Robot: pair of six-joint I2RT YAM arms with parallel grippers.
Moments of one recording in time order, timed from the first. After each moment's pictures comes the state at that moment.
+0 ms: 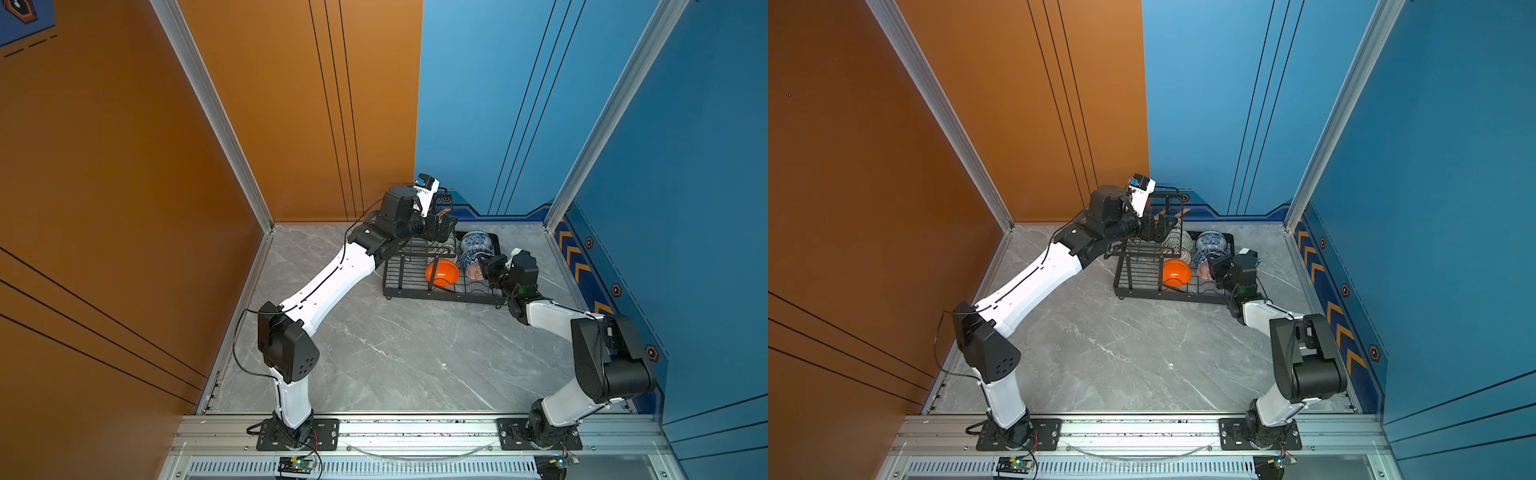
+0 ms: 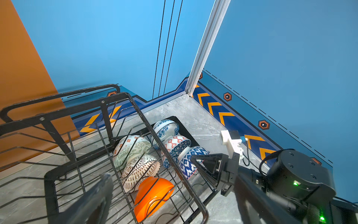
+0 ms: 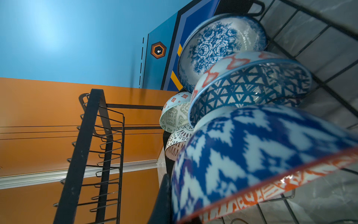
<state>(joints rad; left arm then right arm) -0.63 1.84 1.91 -0.37 0.16 -0.20 0.13 1.62 0.75 0.59 -0.22 1.32</state>
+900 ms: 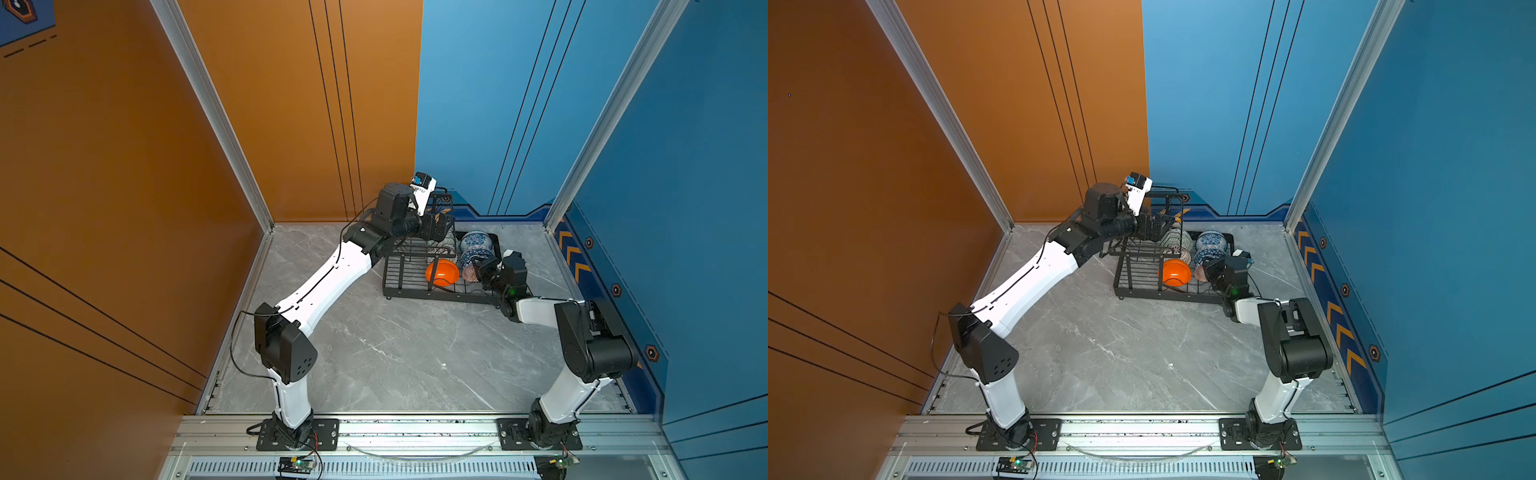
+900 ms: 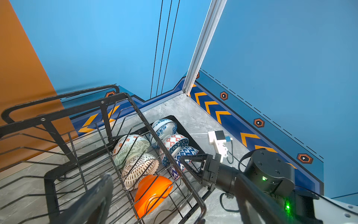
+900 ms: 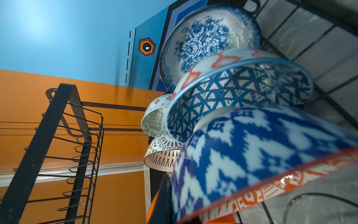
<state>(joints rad) -0.62 1.83 1.93 -0.40 0.21 -0.20 0.15 1.74 0.77 0.66 -0.19 1.25</state>
